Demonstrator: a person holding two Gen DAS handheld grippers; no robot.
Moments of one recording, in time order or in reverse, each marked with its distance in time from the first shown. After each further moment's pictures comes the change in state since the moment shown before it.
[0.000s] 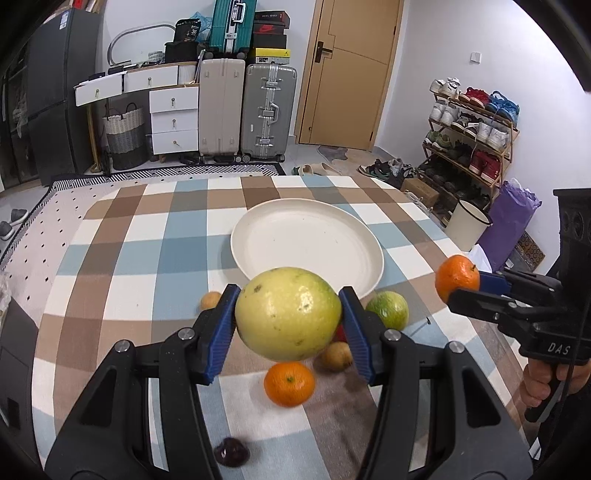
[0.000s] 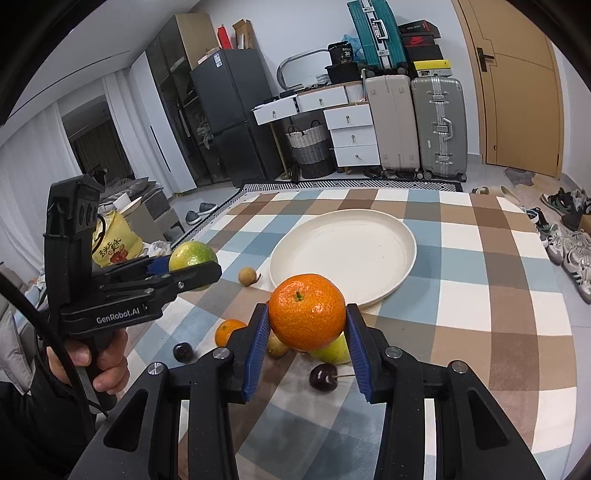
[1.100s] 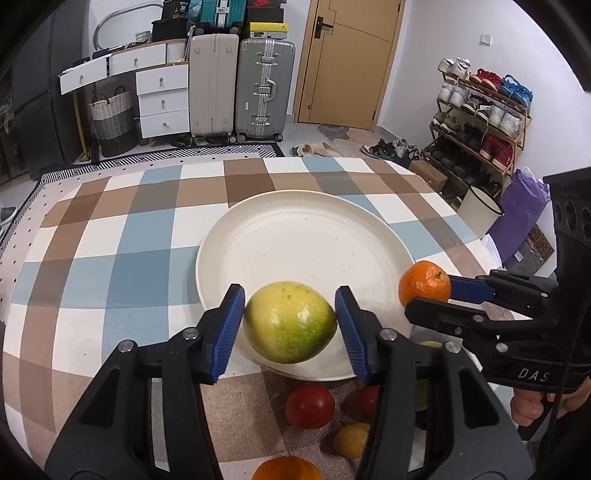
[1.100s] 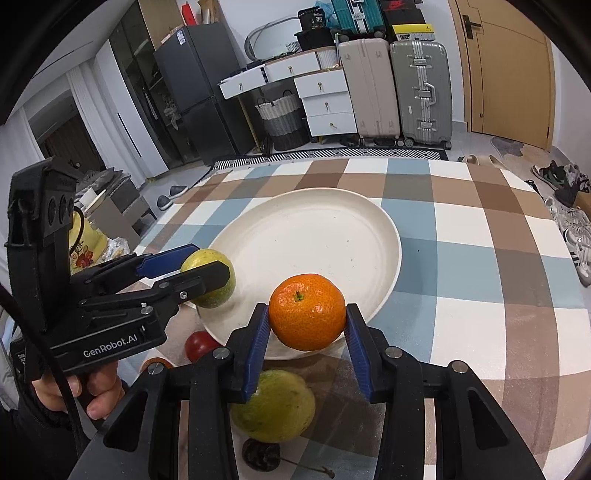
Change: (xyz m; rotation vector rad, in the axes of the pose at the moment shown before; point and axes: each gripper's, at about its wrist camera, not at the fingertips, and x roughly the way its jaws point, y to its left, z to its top) left arm 0.123 0.001 0.033 0.007 0.095 -0.004; right arm 0.101 -0.049 0.032 0.058 0.136 -0.078
